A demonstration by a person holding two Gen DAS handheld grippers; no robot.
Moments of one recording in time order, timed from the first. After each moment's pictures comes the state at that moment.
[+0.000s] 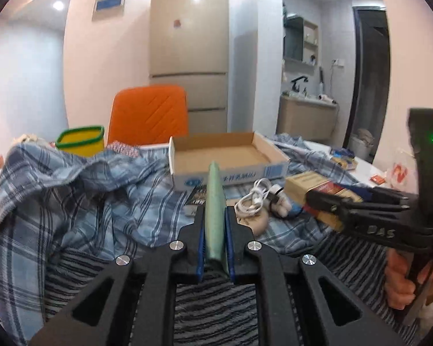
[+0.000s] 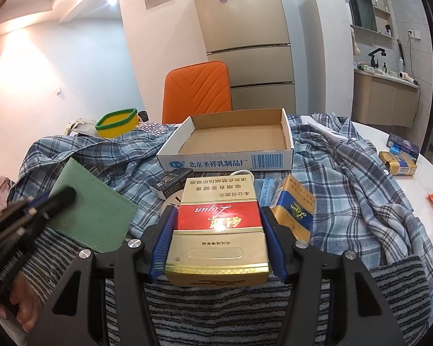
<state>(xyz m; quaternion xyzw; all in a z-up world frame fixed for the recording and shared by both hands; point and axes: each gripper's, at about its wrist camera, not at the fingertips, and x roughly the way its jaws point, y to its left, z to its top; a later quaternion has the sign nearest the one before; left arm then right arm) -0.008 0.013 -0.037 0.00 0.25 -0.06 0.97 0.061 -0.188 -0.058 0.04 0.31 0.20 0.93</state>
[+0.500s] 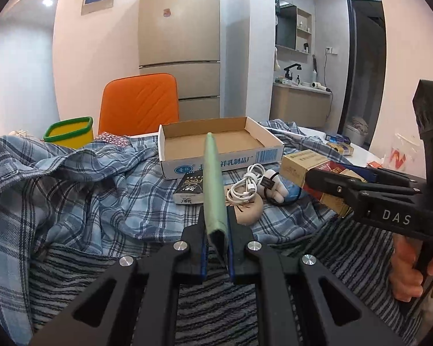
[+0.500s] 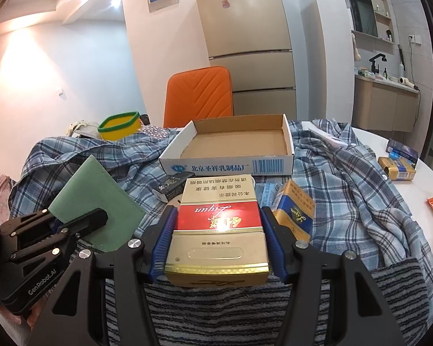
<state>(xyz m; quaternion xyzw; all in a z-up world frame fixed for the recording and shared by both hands) 0.000 0.004 -0.053 0.01 0.27 -0.08 0.96 0.052 -0.188 -0.055 0.03 0.29 0.20 0.93</state>
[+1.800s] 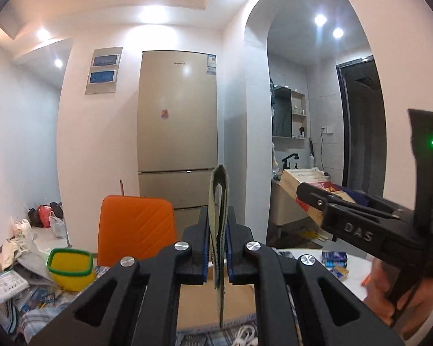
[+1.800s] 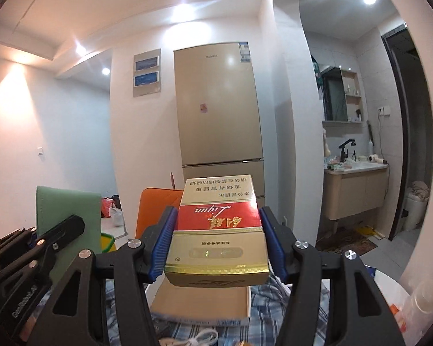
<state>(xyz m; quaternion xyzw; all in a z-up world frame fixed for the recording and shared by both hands) 0.063 -0.014 0.137 0.00 0.05 -0.08 1.00 0.116 -0.204 0.124 0.05 0.09 0.12 0.99</state>
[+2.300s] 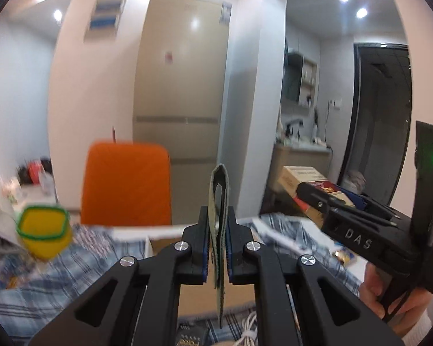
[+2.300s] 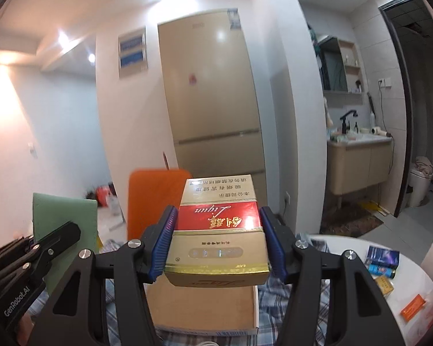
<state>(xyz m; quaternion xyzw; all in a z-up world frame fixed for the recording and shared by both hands) 0.174 0.012 0.071 -0.04 0.18 -0.10 0.98 0.194 -0.189 0.059 0.05 0.16 0.11 0.98</state>
